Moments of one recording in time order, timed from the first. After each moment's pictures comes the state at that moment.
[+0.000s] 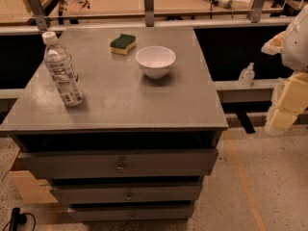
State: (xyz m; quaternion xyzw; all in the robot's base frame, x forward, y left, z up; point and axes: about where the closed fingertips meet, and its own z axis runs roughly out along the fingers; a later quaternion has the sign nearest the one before) arm 0.438 -0.217 0.976 -0.60 0.78 -0.03 0.16
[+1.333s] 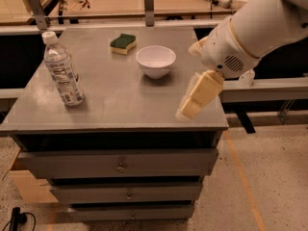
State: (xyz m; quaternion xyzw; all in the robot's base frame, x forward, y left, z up) arm 0.486 -0.071 0.955 -0.60 0.73 0.12 0.29
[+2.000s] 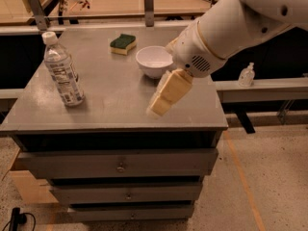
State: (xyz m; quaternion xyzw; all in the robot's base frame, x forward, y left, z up) arm 0.496 -0.015 0.954 -0.60 0.72 0.15 0.31
